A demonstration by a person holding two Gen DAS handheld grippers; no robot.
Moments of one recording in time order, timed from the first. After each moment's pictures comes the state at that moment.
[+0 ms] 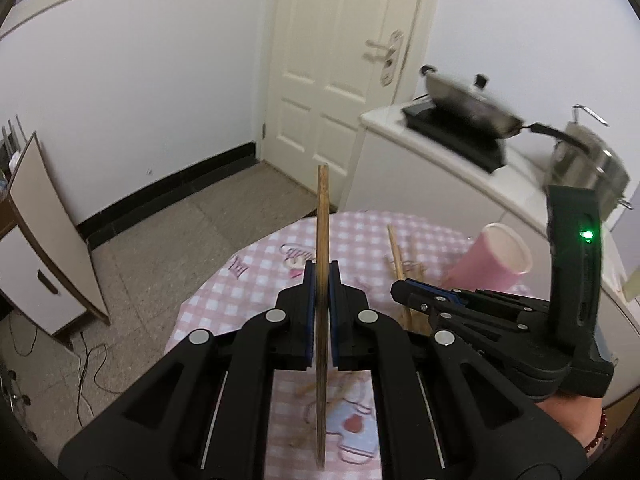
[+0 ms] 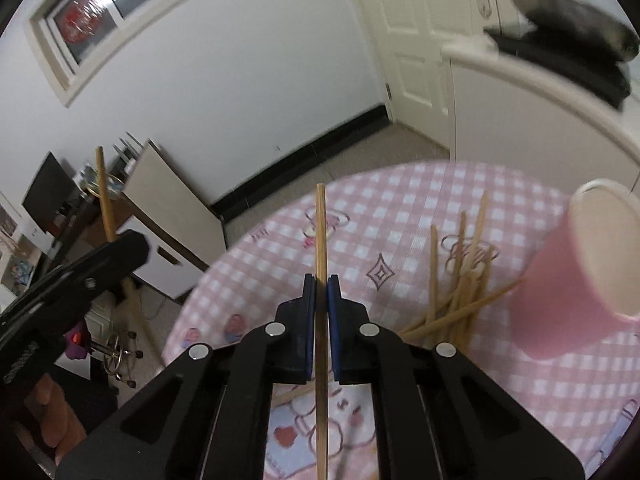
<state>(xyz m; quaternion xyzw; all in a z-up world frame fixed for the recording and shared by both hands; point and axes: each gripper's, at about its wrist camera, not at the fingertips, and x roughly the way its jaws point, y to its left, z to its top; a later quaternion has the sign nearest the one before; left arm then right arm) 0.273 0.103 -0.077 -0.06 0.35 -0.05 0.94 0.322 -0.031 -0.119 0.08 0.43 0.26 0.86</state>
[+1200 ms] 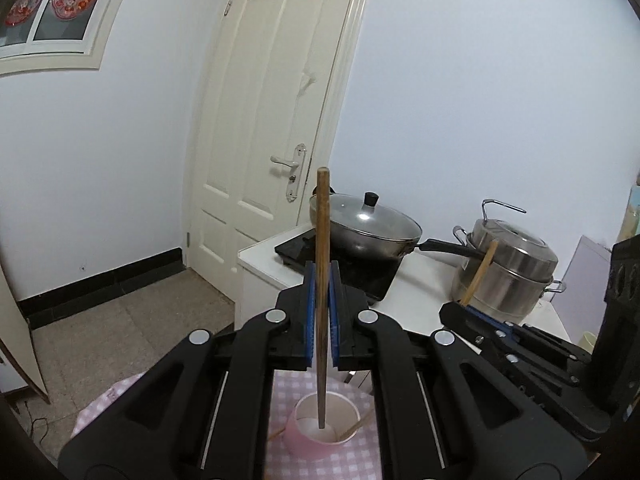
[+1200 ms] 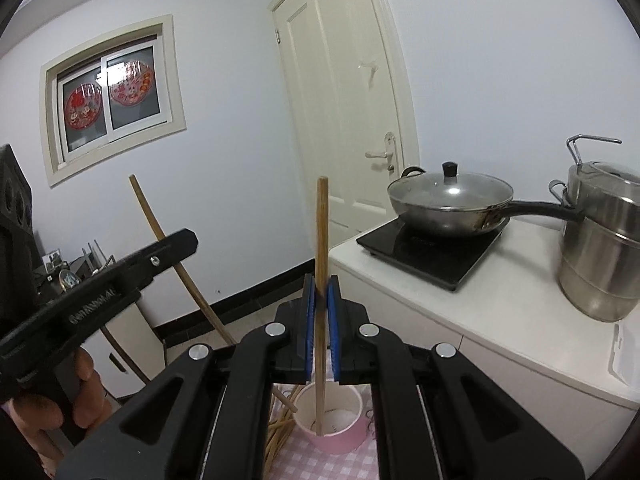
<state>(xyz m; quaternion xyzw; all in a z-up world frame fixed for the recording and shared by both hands) 0.308 -0.047 0.052 -0.09 0.16 -0.14 0.97 0.294 -0.197 0.021 0.07 0.19 0.15 0.97</state>
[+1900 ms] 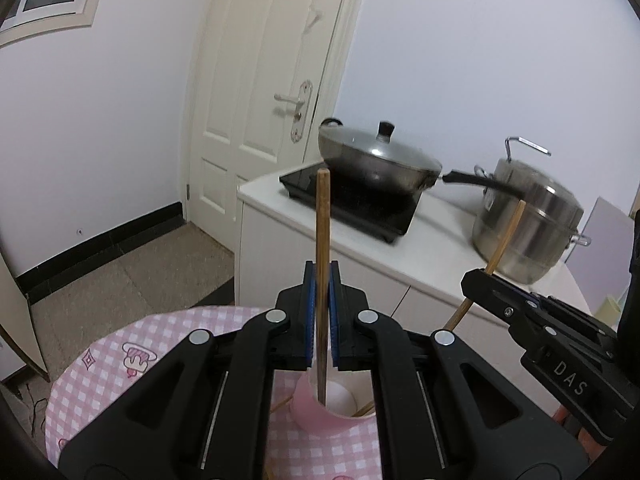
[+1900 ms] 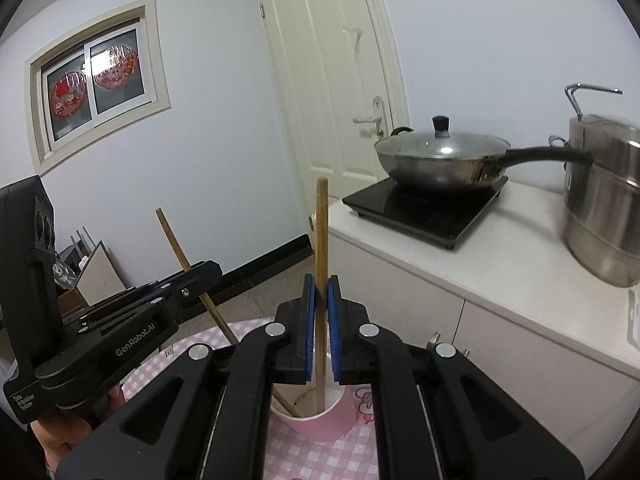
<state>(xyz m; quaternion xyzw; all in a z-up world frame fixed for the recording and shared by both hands) 0.341 -0.049 -0.038 -0.07 0.25 -0.14 0.95 0.313 -0.198 -0.042 0.07 0.24 0.14 0.96</state>
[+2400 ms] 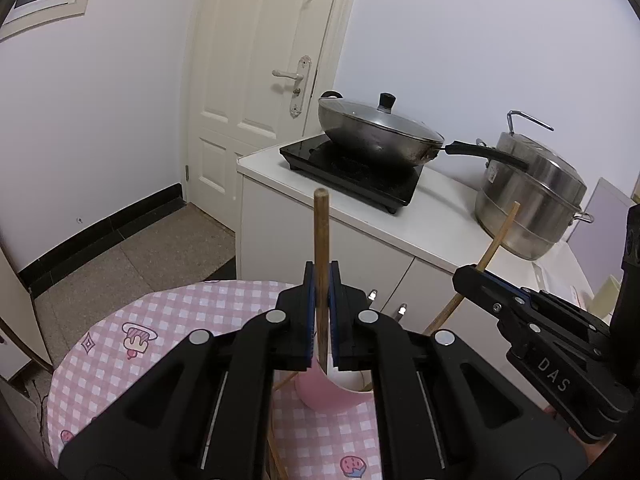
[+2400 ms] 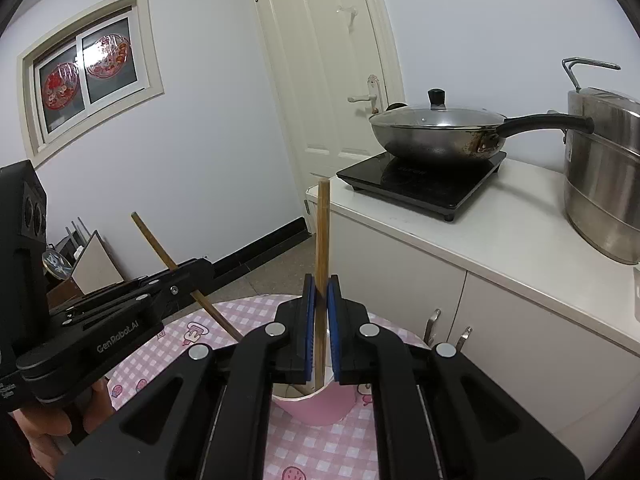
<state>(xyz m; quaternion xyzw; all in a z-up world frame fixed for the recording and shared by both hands) 0.338 -0.047 -0.054 -0.06 0.29 -0.14 0.95 0.311 -0.197 -0.064 0.07 0.27 0.13 0.95</state>
